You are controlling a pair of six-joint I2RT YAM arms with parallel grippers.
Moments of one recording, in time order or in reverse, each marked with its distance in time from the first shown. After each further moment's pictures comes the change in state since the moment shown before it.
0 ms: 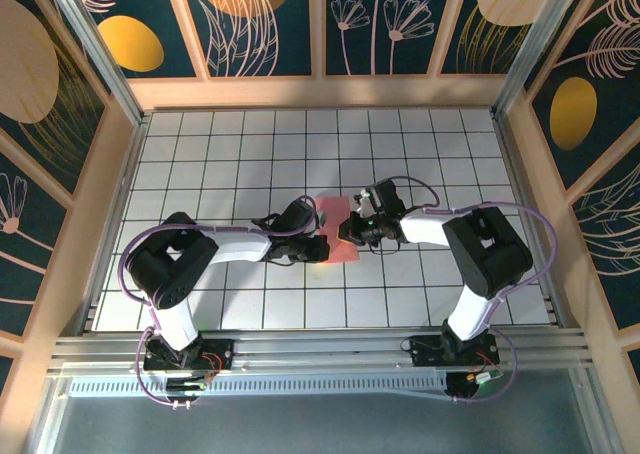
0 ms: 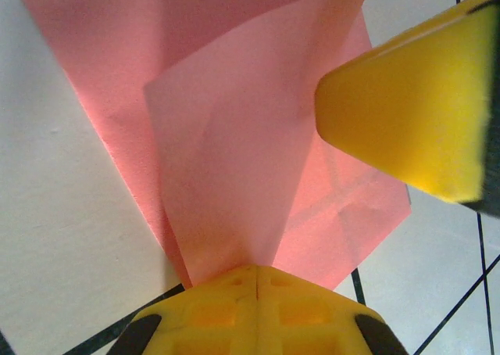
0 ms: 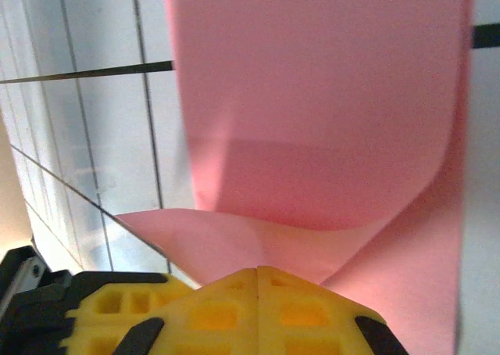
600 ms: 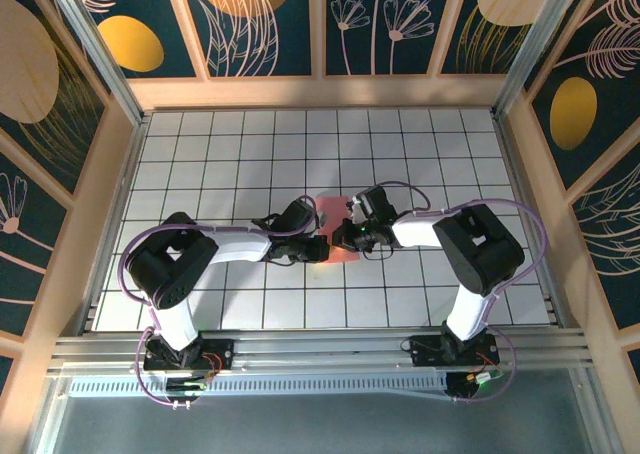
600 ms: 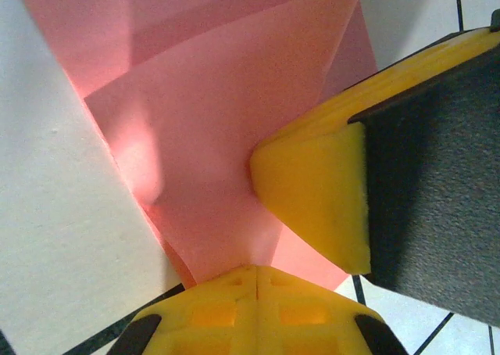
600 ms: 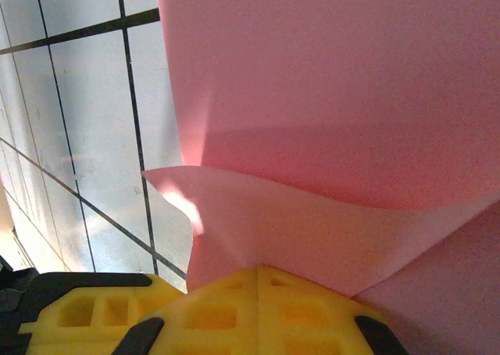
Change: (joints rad) left arm 0.000 0.000 0.000 -0.003 -0.003 0.000; right arm 0.056 0.048 -0.008 0.039 0.034 0.017
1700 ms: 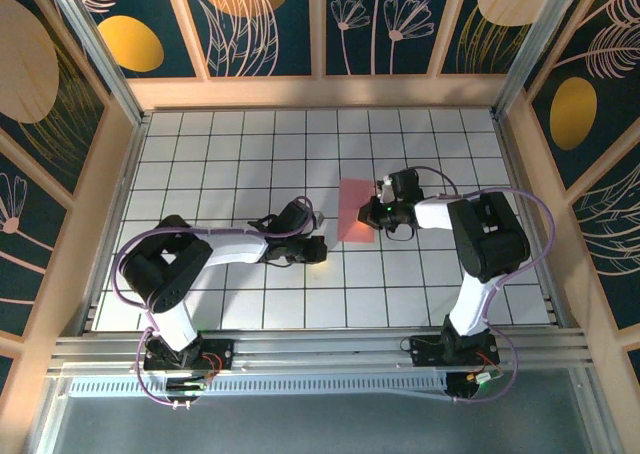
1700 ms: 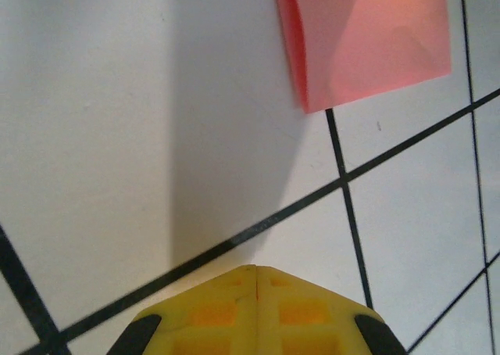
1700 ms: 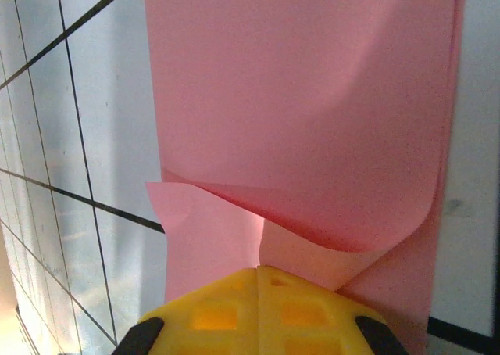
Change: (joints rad) left arm 0.002 -0.049 -0.023 -0.012 -0.008 -0.016; right arm -0.248 0.055 0.065 -0.015 -0.034 -0.124
